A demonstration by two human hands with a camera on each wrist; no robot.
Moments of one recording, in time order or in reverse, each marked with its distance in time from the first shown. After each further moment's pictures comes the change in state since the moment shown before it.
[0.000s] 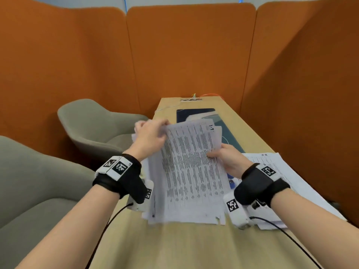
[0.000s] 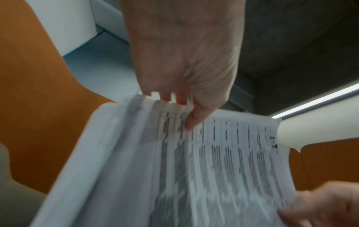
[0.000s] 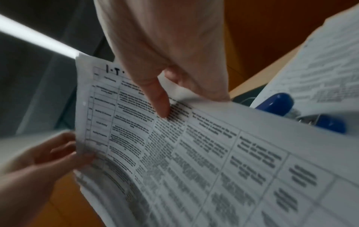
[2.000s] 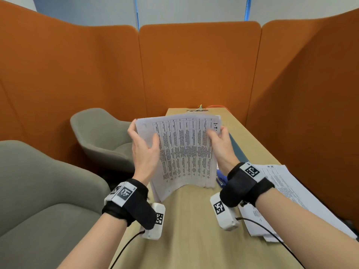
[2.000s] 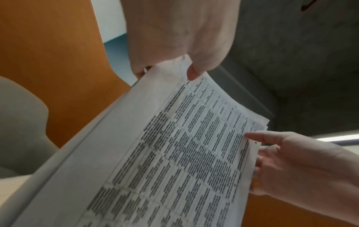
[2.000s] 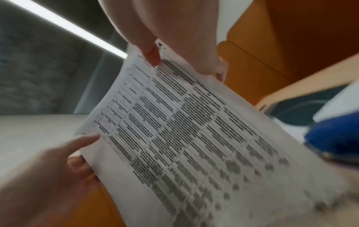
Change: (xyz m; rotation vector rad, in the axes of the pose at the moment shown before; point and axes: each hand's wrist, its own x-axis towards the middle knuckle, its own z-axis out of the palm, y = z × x) left_hand -0.036 0.000 0.002 -0.604 0.504 -0.283; right_hand -0.010 -0.039 0.056 0.078 0.221 -0.418
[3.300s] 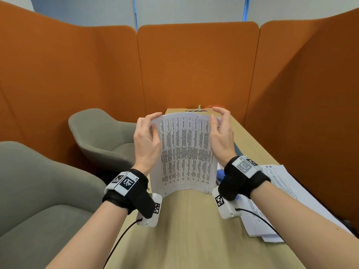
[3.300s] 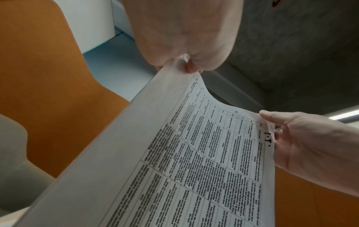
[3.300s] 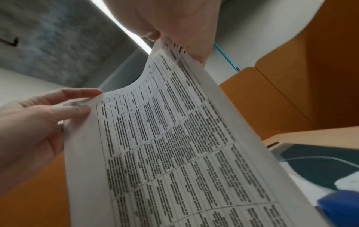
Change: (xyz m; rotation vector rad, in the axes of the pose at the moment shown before) left_hand 0.022 0.009 0.008 0.157 0.005 0.366; right_hand 0.009 -0.013 -0.002 -0.306 0.135 -0.470
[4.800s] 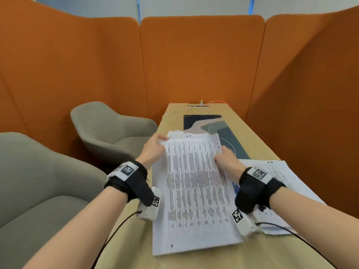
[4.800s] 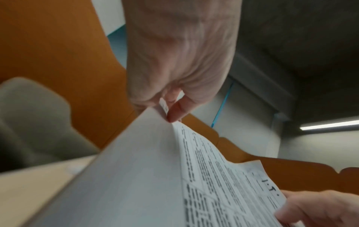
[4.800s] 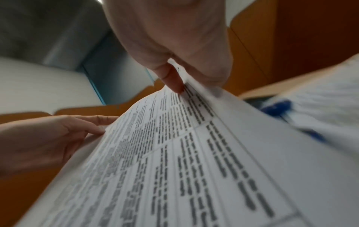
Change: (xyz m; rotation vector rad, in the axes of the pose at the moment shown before) left_hand -0.016 -0.024 0.004 -0.001 -0.537 -0.662; right_hand -0.028 0.061 -0.011 -0.263 -0.402 0.655
